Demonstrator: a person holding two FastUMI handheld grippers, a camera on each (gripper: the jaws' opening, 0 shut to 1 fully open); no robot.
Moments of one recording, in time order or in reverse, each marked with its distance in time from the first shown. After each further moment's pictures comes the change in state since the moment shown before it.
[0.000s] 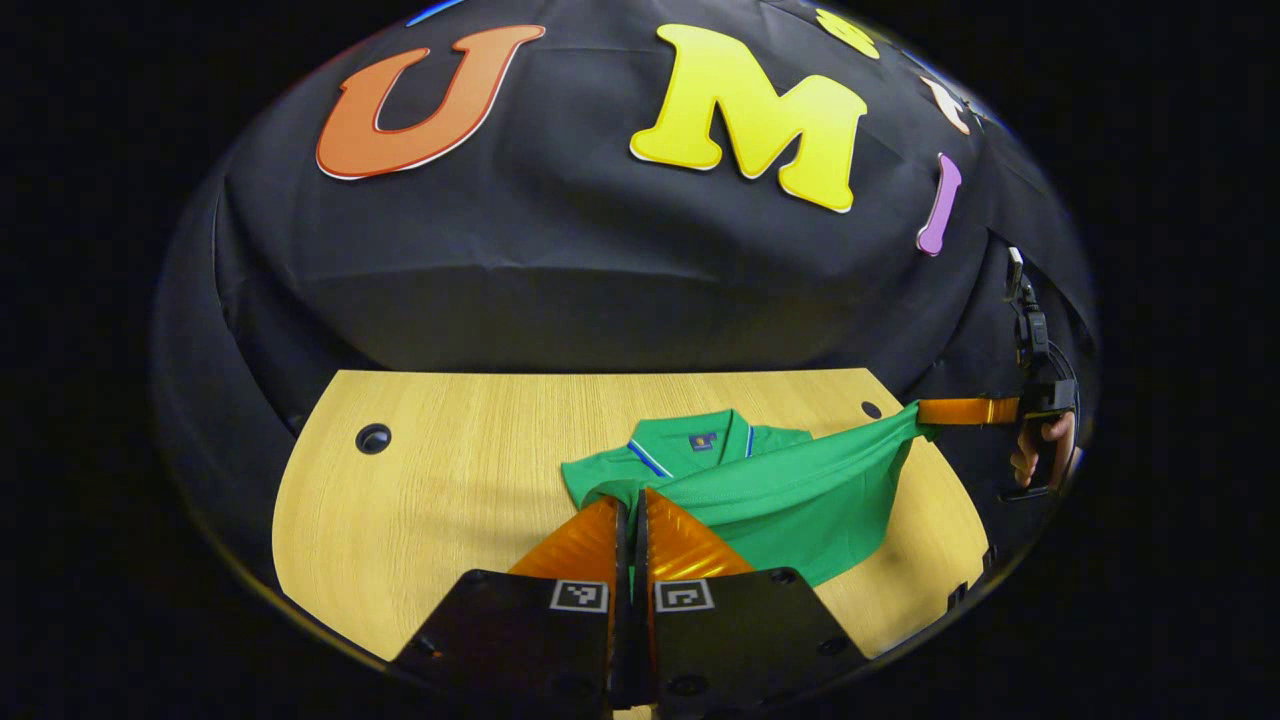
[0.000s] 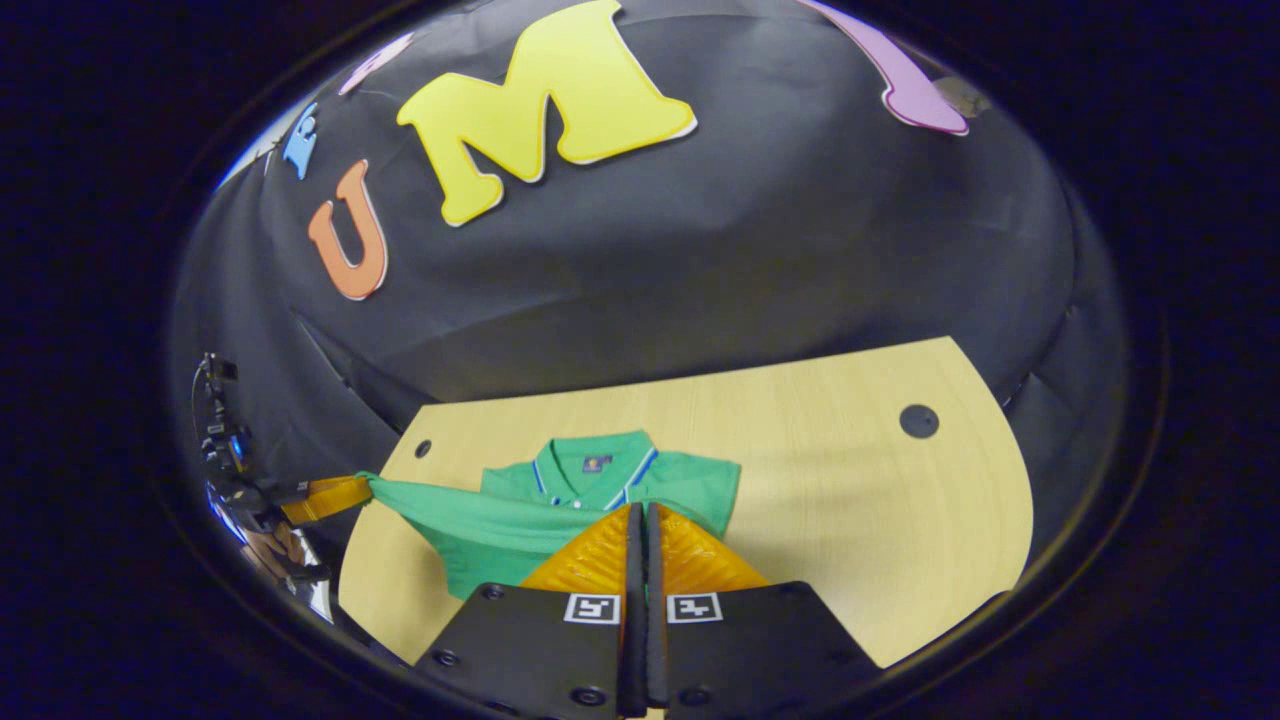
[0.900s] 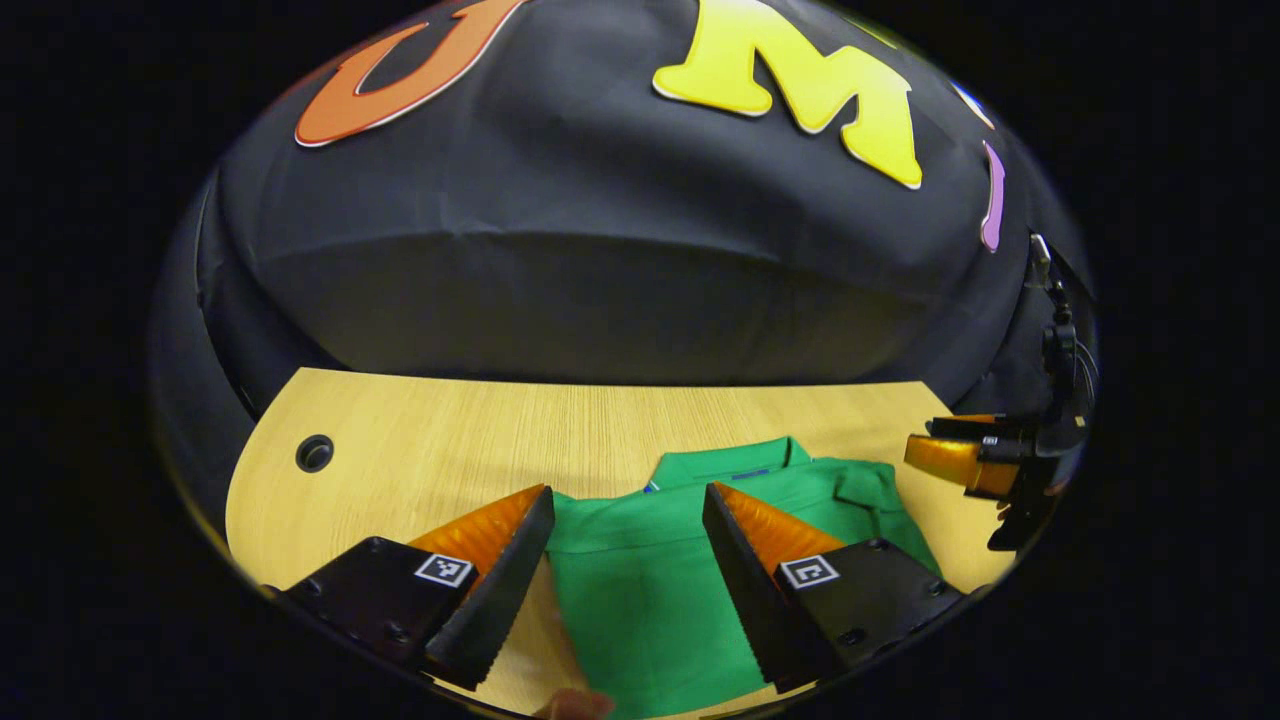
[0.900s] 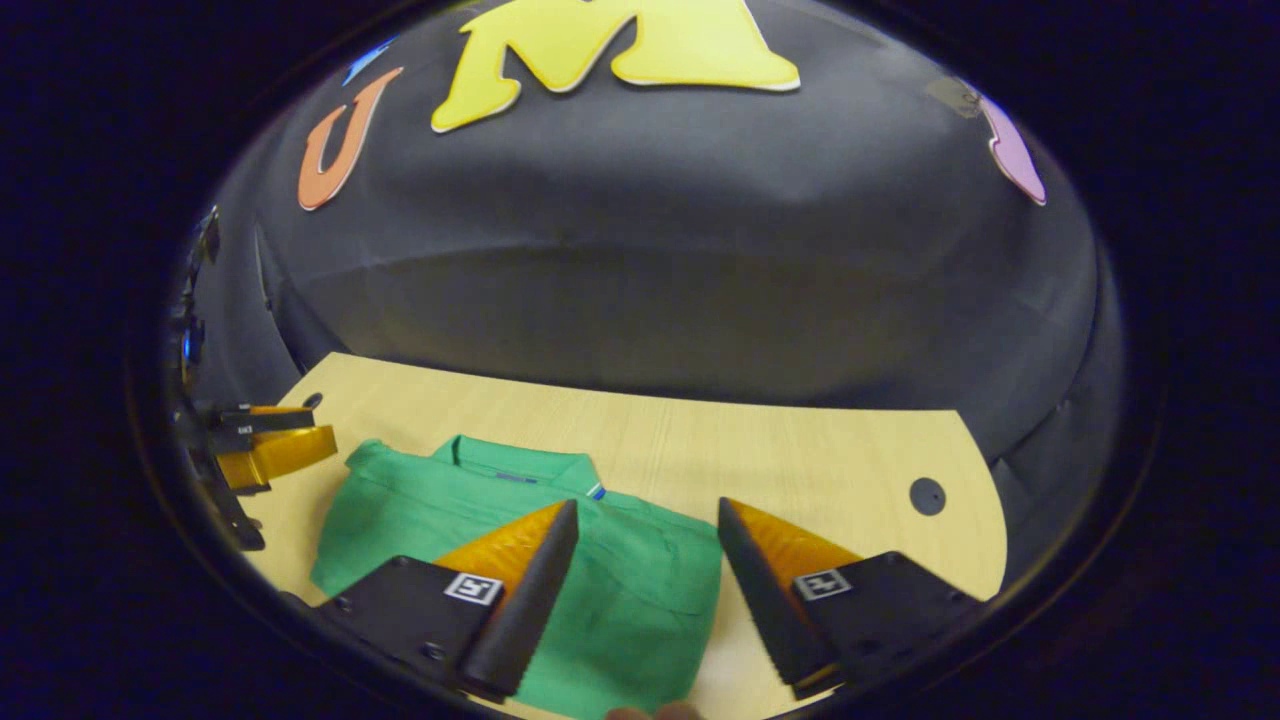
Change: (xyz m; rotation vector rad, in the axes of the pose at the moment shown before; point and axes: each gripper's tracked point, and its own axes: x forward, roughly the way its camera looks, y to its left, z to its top) left arm 0.104 0.014 0.000 -0.030 -0.057 0.095; right arm 0.091 -0.019 -0.019 -0.257 -0.068 -0.220
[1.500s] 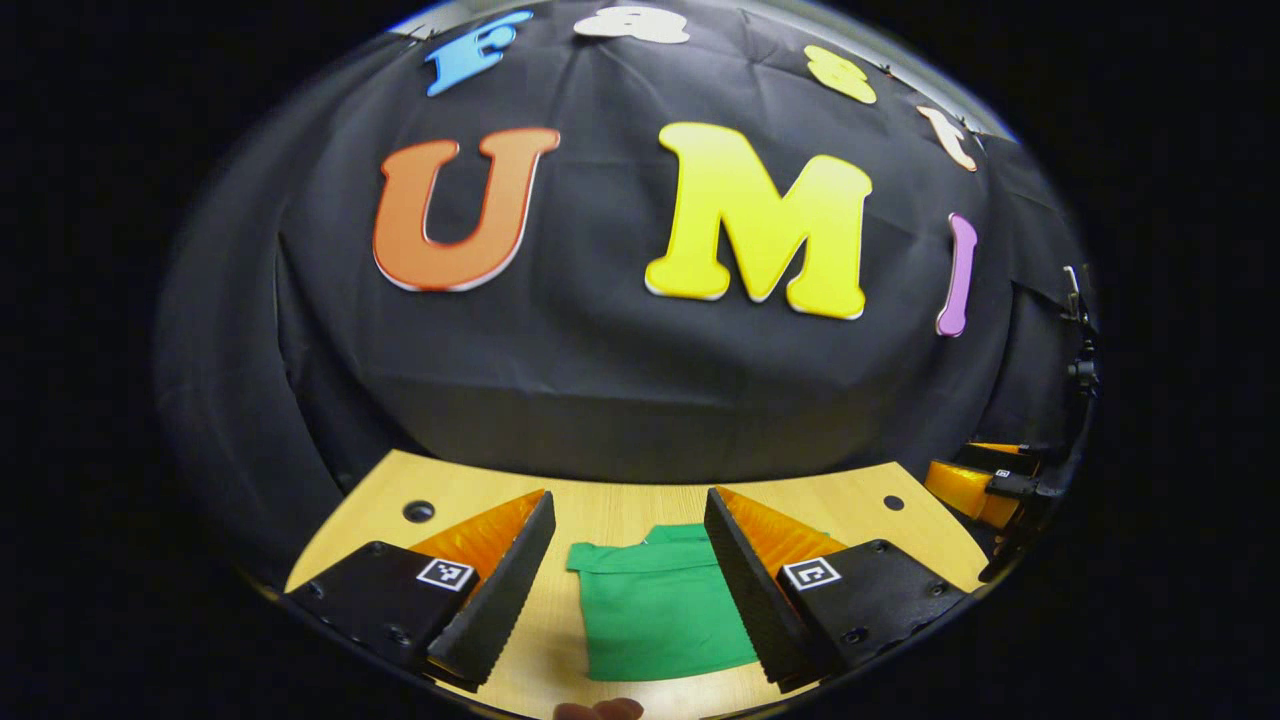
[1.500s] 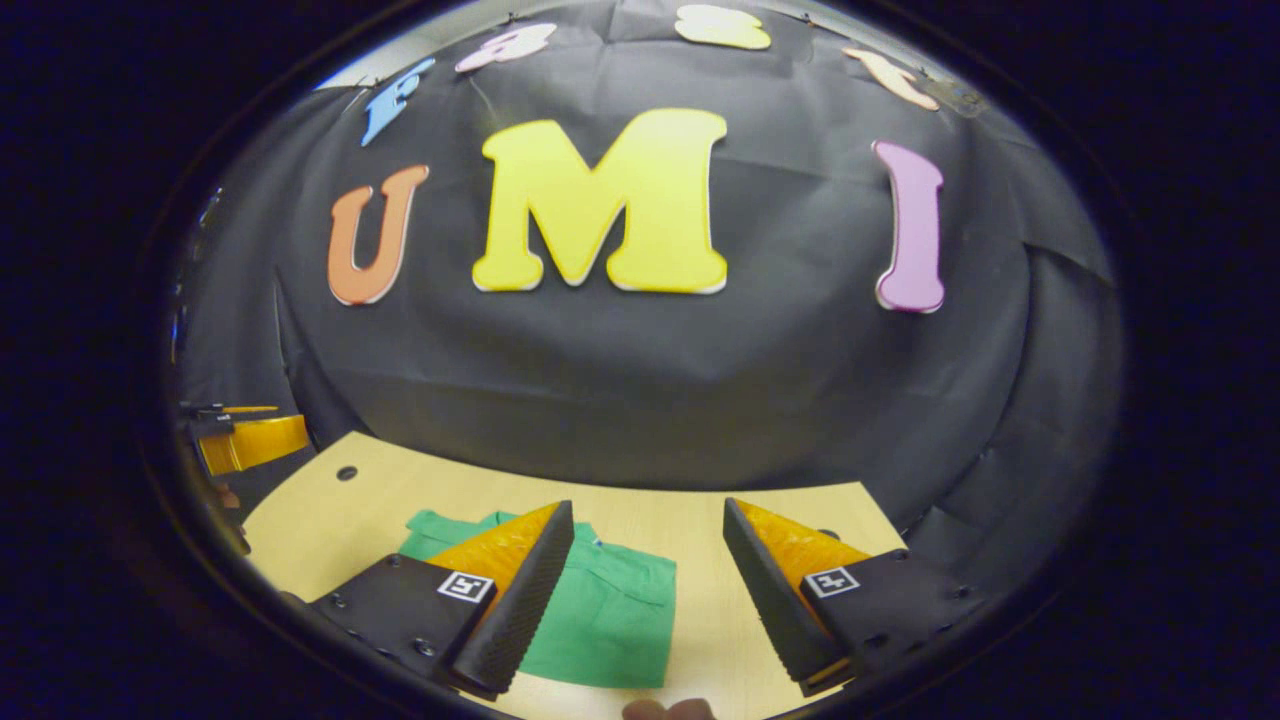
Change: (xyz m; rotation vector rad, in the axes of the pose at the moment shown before) left arm -0.199 -0.034 0.098 0.053 -0.316 0.095; right arm -0.204 0.008 0.077 0.031 -0.345 -0.079
